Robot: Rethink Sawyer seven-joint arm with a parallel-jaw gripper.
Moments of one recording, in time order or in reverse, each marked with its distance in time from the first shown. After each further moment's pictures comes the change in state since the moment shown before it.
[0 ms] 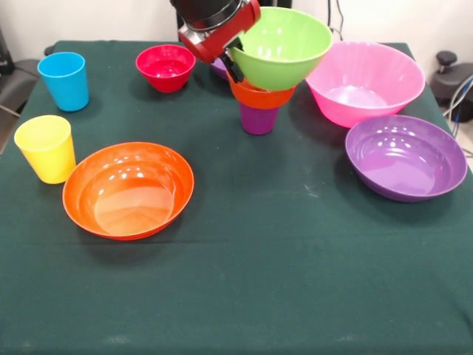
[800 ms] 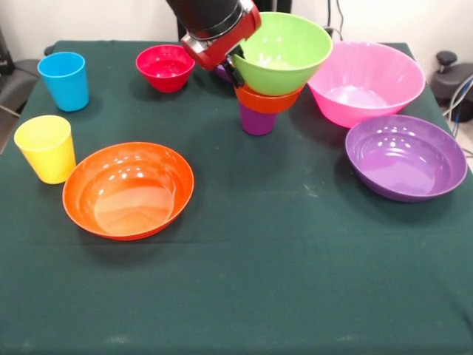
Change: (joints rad) arm 0.005 0.023 -0.008 -0.007 -0.026 0.001 0.000
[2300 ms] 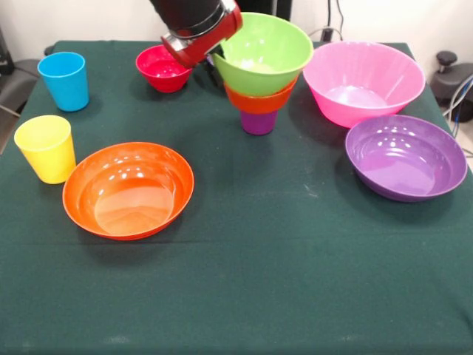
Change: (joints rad) arm 0.014 -0.019 -0.050 -0.044 -0.028 0.048 0.000
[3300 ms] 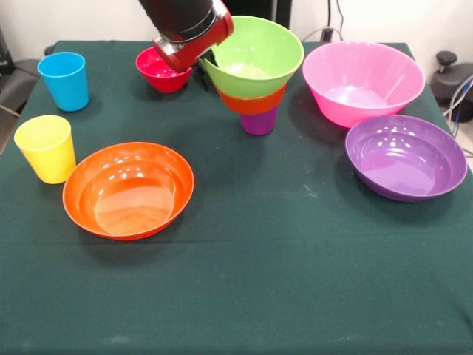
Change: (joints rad) arm -0.002 0.008 -0.006 -0.014 -0.018 0.001 0.000
